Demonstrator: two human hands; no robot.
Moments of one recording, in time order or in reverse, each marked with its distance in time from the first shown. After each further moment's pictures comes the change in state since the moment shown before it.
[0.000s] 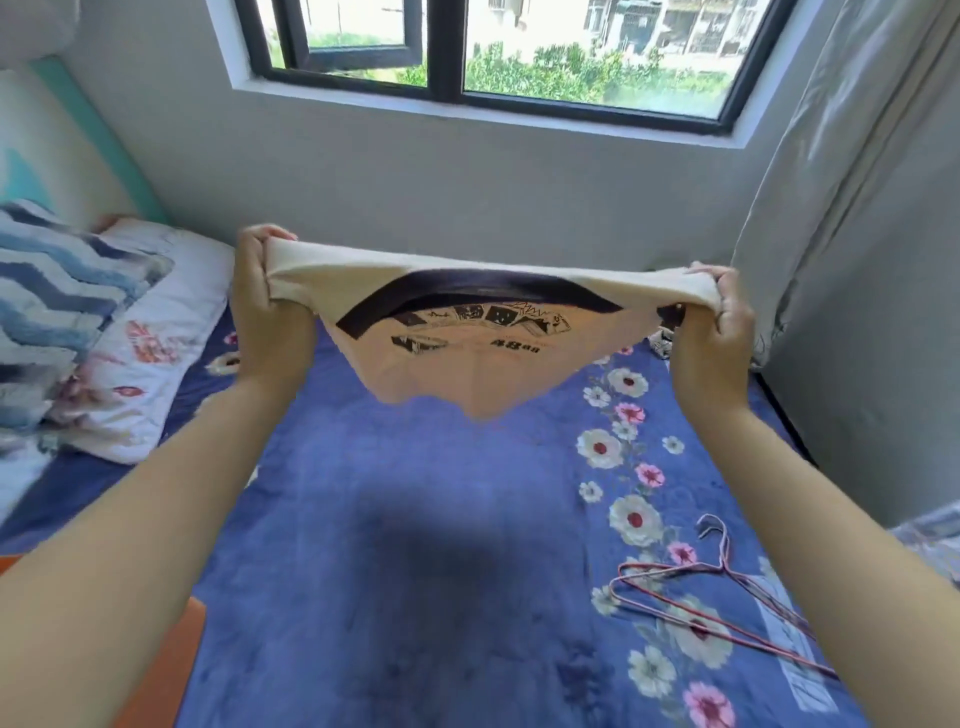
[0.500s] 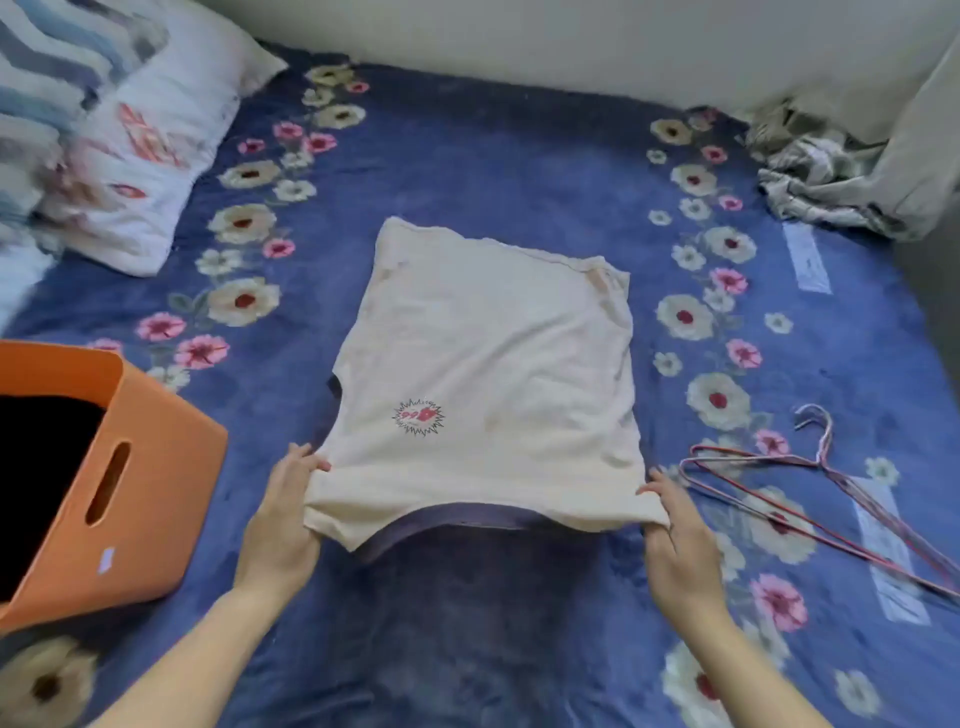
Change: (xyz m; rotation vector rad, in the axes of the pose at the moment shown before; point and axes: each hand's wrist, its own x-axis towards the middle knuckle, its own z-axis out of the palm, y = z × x) left_hand -0.332 -0.227 -0.146 0.716 -0.427 -0.497; right_hand -0.316 0.227 -0.031 -0.426 -0.527 0.436
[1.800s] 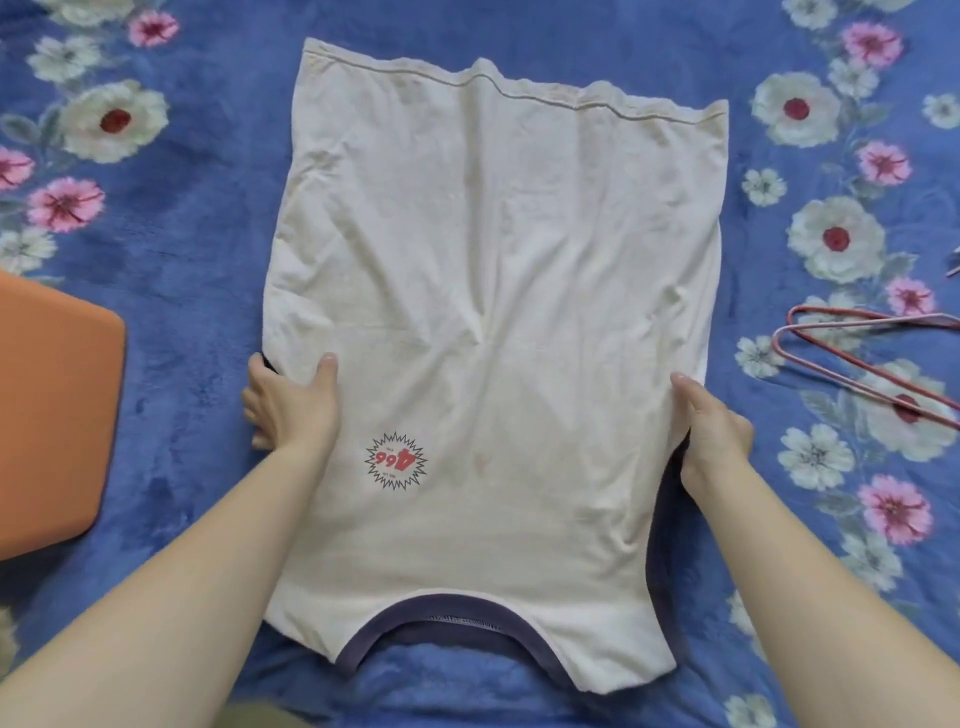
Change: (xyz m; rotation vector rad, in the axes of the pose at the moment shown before) left_hand 0.062 -0.049 0.136 -0.013 0.187 -0.740; right_hand 0.066 0.118 0.094 0.609 0.313 0.889
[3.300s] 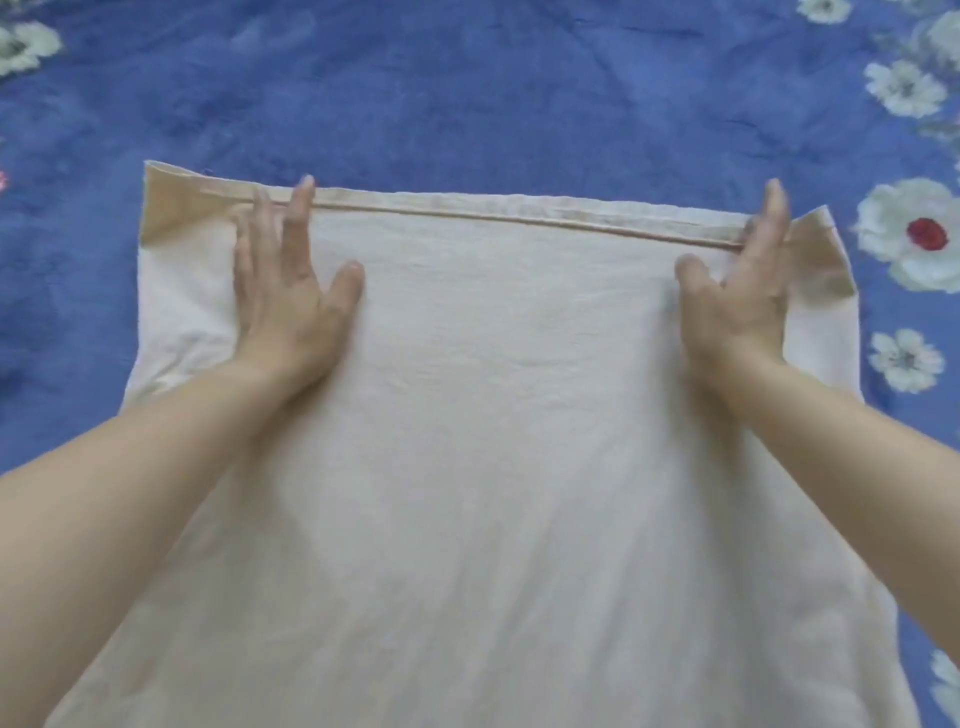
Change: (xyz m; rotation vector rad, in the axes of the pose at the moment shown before) left_hand 0.176 0.244 0.135 0.157 -0.103 0.918; right_hand 0.157 -0.174 0.235 -0.489 -0.062 -0.903
